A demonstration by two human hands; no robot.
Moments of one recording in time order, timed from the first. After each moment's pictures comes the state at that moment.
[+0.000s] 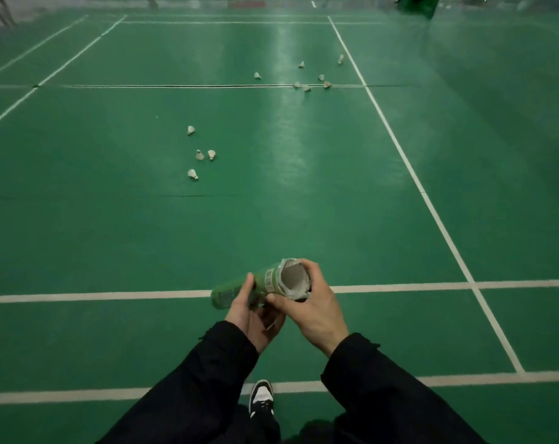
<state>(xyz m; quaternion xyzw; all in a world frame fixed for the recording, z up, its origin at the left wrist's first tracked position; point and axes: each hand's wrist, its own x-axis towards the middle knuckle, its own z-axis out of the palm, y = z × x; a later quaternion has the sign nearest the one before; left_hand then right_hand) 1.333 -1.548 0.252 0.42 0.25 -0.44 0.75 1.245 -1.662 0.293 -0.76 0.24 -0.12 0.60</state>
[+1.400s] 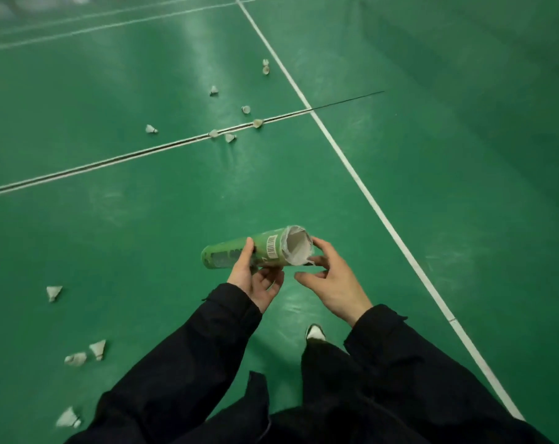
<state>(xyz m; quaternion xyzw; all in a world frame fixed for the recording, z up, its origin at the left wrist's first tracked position) 2.315 -2.575 0.260 0.48 0.21 -0.52 0.68 2.171 -2.669 0.276 -0.70 0.37 -0.11 0.60</state>
